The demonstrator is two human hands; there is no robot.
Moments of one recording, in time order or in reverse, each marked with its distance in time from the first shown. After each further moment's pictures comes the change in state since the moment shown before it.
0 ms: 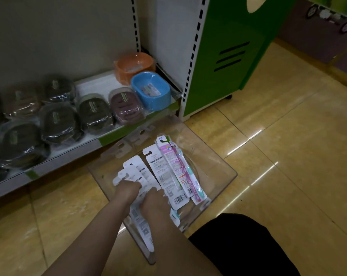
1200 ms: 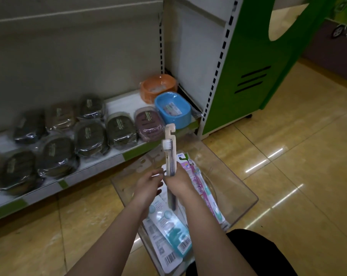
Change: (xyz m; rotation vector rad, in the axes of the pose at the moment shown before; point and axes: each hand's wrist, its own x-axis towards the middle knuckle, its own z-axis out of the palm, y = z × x) left_hand -0.012 0.037 -0.012 -0.221 -0.108 0.286; right_hand 0.007 -0.044 -0.088 0.506 0.083 -0.234
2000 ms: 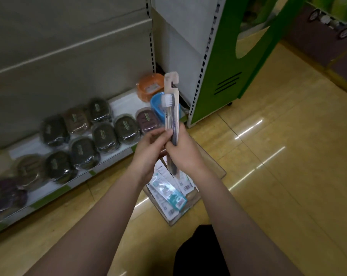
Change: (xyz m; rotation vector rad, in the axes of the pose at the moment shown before) left_hand -0.141 0.193 -0.012 -0.172 -0.196 0.115; right_hand -0.163 -0.176 -0.095 -0.044 0.084 -0.315
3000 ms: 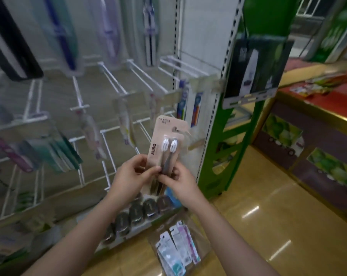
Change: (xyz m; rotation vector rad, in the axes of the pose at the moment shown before) left_hand -0.313 0.419 -0.003 0.602 0.148 0.568; right_hand -0.176 -0.411 -0.153 0.271 -0.151 -0.288
